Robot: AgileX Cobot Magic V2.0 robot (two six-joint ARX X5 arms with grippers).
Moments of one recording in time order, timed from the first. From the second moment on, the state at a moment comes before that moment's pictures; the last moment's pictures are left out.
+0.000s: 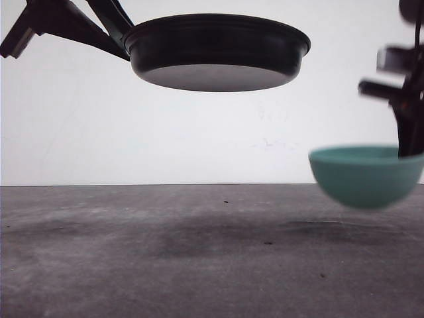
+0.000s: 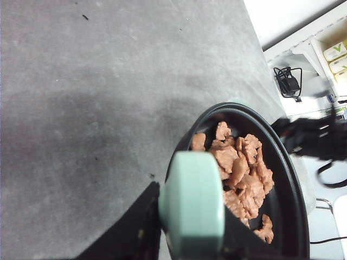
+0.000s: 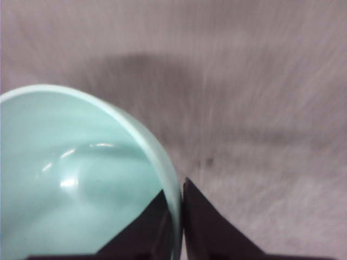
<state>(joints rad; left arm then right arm) -0.48 1.10 0.95 -0.40 0.38 -0.59 0.15 1.37 0.88 -0.57 -0.16 0.29</state>
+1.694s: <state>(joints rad) -0.42 1.66 0.97 -0.12 0.30 -0.54 0.23 0.59 1.07 -0.88 -0.28 0.24</state>
